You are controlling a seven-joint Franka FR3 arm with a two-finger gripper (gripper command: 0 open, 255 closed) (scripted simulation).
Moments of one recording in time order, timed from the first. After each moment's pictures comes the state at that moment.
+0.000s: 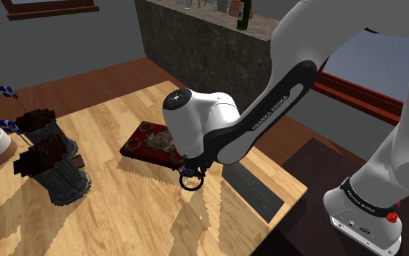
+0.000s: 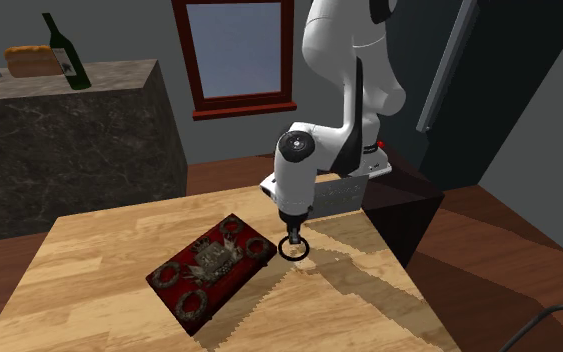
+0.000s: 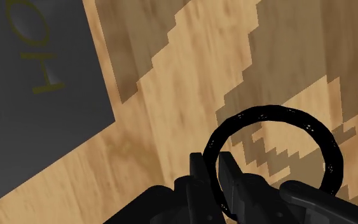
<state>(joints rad) 0.18 0.39 0.59 -2.14 -0.39 2.27 1.23</state>
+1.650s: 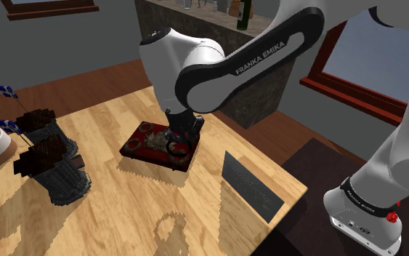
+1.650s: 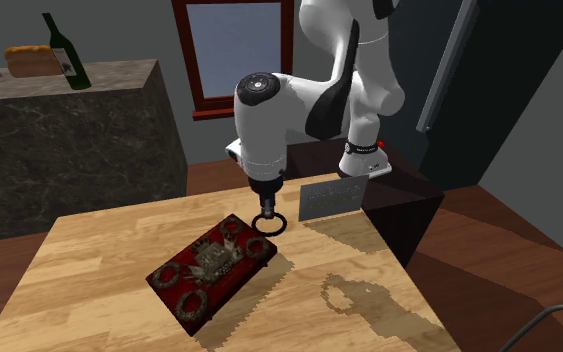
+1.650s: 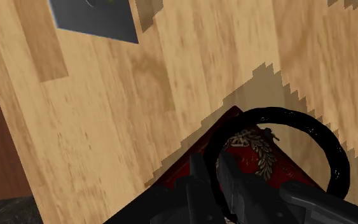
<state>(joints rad) 0.13 0.33 0.62 -1.89 -0.30 1.99 1.07</state>
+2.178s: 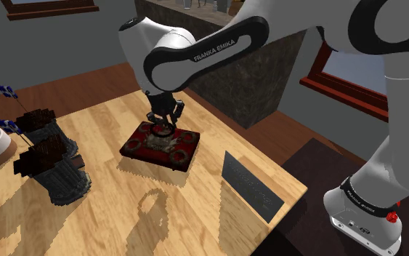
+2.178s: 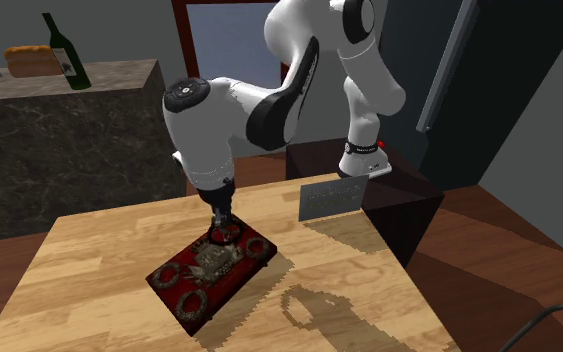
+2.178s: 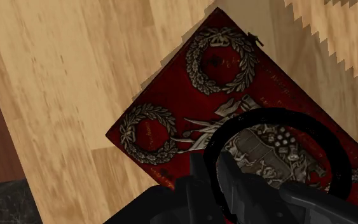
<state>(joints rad) 0.19 0.60 0.54 -1.48 -0.41 1.84 1.00</state>
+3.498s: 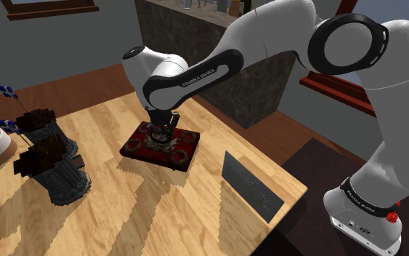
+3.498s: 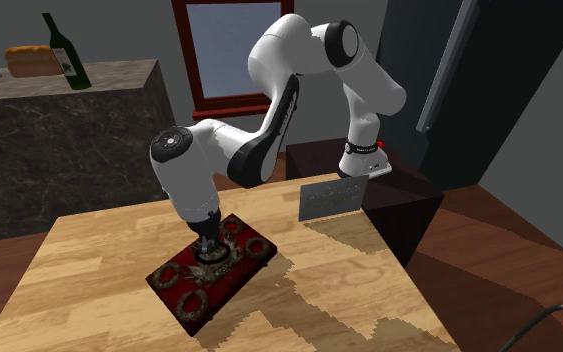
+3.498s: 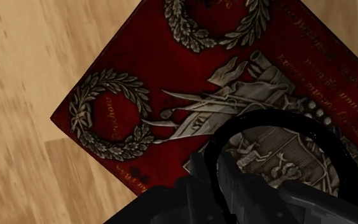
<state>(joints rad) 0.22 0.80 0.48 -1.35 -0.47 1.90 0.99</state>
